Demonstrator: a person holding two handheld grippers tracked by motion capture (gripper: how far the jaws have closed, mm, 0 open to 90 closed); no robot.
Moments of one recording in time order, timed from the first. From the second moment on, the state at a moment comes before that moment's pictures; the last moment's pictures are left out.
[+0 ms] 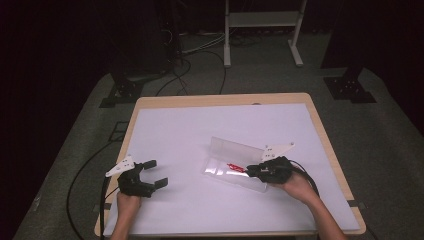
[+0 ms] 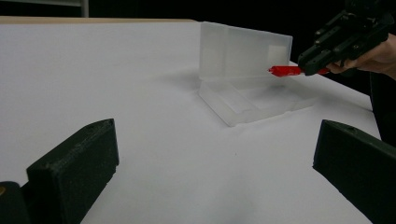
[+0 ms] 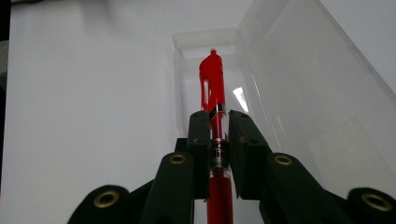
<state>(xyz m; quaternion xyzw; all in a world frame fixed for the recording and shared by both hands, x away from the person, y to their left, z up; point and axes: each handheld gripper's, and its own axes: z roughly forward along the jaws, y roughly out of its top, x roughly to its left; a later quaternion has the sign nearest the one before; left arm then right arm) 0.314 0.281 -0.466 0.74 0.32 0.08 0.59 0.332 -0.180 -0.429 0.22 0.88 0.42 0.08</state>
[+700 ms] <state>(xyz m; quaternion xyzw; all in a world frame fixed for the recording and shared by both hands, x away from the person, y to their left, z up) 0.314 0.281 -0.466 0.74 0.32 0.08 0.59 0.347 -0.162 -0.442 0.23 0.88 0.41 0.06</state>
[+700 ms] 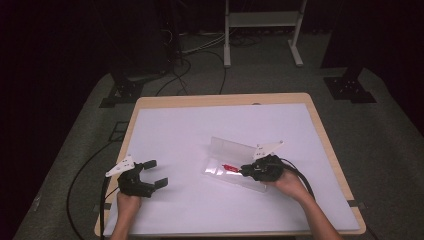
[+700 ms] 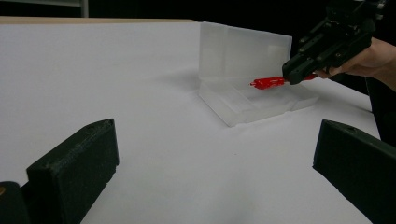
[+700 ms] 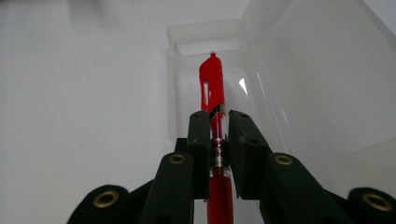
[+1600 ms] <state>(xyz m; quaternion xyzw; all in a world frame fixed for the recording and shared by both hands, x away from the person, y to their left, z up) 0.314 0.281 -0.466 0.74 0.32 0.08 0.59 0.355 -0.153 -0.460 0.23 0.90 0.38 0.04</state>
